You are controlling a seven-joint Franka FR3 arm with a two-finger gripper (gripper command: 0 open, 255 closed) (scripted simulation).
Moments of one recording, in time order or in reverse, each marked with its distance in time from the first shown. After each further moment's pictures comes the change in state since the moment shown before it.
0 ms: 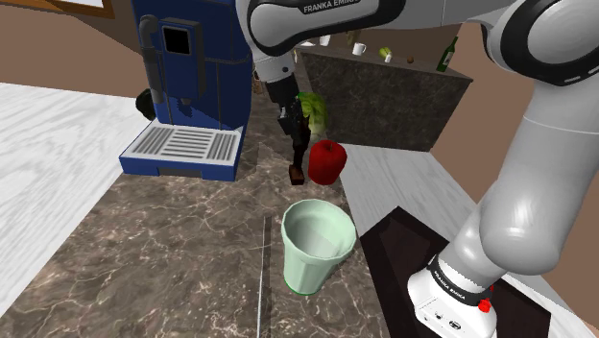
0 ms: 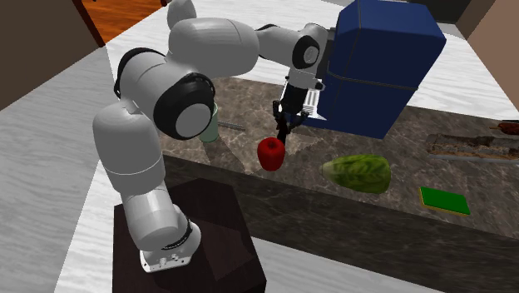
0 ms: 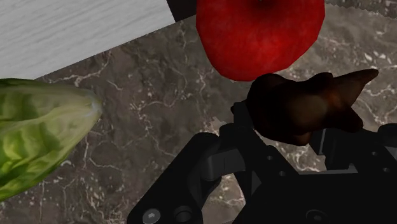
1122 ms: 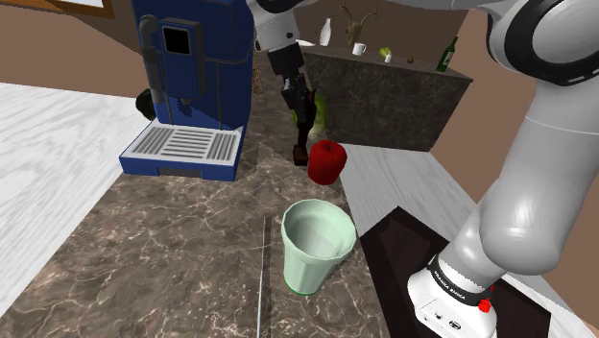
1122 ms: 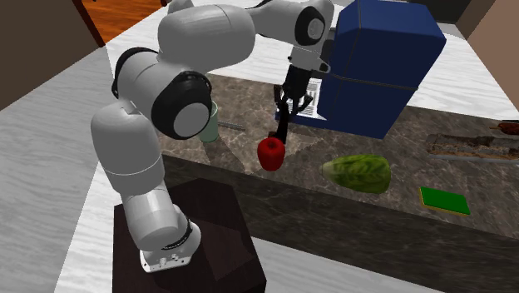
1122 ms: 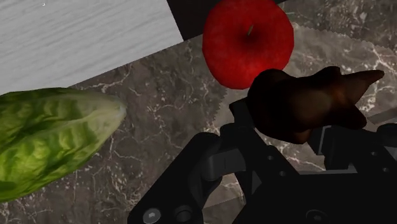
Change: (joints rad) arm 0.004 -0.011 0.002 0.160 -0.001 -0.169 -0.020
